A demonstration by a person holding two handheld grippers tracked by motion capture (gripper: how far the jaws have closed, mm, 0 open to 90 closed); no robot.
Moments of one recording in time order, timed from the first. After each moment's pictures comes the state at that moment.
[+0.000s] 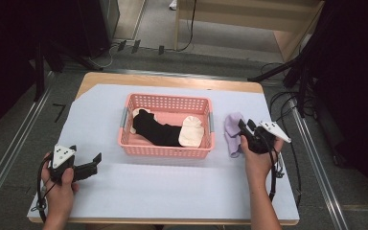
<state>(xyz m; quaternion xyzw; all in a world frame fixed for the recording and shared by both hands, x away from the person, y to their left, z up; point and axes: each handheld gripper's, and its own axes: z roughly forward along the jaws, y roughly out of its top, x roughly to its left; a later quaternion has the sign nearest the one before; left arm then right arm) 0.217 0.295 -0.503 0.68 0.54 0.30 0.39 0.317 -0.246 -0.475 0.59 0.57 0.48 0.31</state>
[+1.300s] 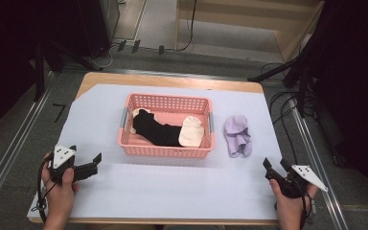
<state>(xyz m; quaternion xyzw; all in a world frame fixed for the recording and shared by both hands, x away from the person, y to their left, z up) 0.217 0.294 -0.503 0.68 0.54 0.31 0.39 0.216 -0.336 -0.526 0.61 0.57 0.46 0.30</state>
